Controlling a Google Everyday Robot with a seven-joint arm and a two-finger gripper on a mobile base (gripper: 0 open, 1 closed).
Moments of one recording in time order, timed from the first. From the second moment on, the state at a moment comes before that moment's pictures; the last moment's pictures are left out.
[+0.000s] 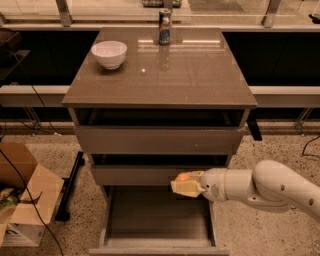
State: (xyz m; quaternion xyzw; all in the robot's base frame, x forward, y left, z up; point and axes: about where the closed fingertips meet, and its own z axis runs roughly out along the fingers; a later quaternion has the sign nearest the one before) arm 0.486 -0.070 0.647 -0.28 0.80 0.40 0.34
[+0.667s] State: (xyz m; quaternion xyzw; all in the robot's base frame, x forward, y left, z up) arm 0.483 -0.071 0.624 -0.26 0.80 0.42 0.33
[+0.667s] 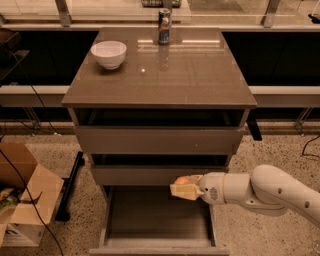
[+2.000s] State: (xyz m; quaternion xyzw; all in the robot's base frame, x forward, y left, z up) arm 0.502 -0.057 0.443 -0.21 0.83 0.41 0.30
